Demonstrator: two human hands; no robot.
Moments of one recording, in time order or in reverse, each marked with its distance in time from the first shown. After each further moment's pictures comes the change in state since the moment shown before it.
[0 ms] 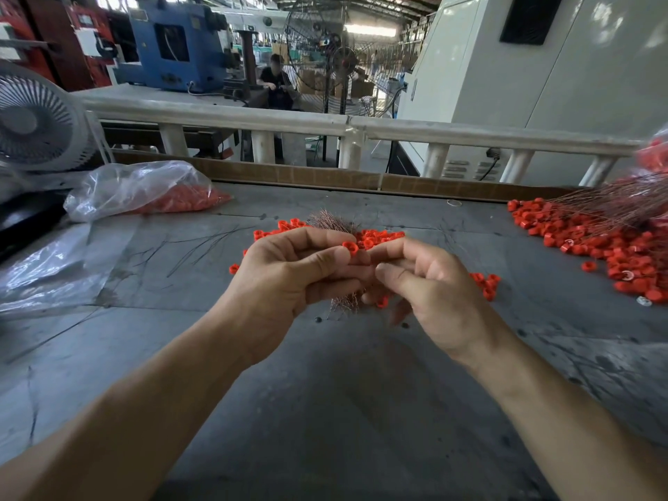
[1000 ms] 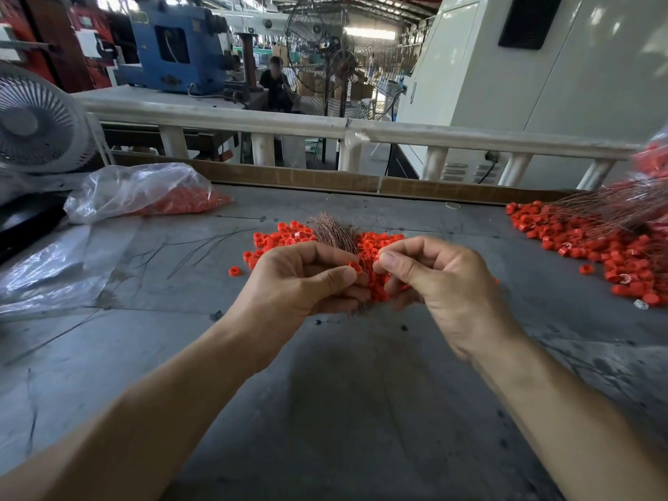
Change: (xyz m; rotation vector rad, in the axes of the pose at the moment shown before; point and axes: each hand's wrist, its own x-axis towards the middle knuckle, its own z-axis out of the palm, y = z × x) left_hand 0.001 -0.010 0.000 0.174 0.023 -0.016; right_hand 0.007 0.006 -0.008 0.183 0.166 -0.028
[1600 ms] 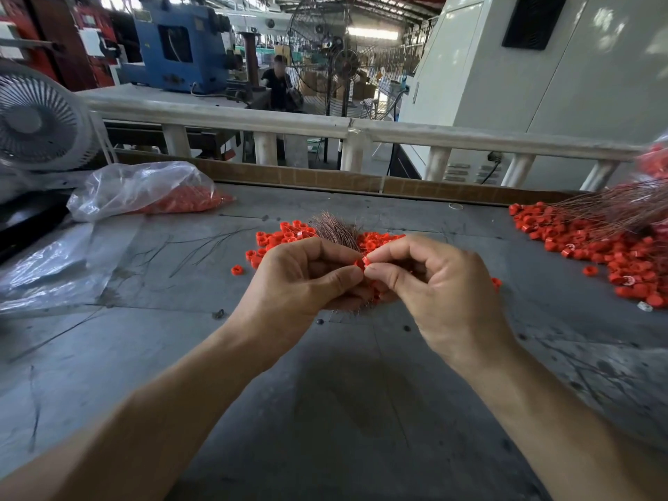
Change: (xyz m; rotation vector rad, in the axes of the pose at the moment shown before) left_hand -0.001 0.001 0.003 0.104 -0.012 0.100; right_hand -0.013 -0.017 0.015 -0.410 0.039 -0.279
